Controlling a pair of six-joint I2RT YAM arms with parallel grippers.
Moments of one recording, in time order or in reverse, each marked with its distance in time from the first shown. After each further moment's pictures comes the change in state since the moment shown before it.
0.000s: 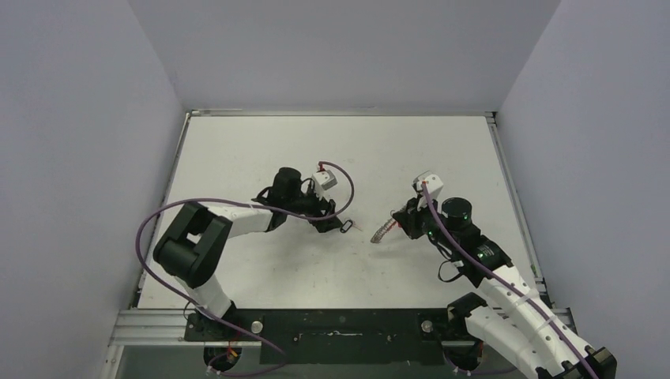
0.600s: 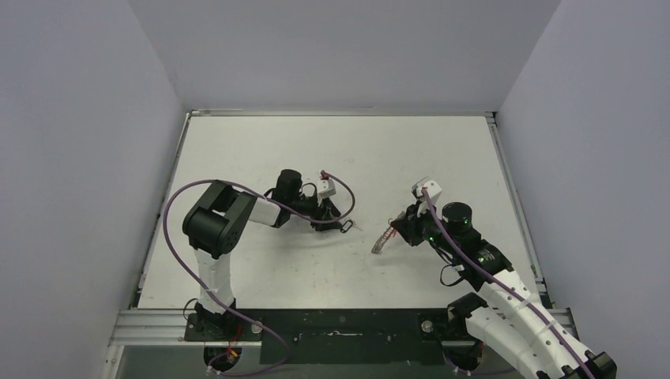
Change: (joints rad) left arm 0.075 0.318 0.069 0.239 0.363 0.211; right arm -0.005 -0.046 -0.040 -0.028 -0.071 0.019
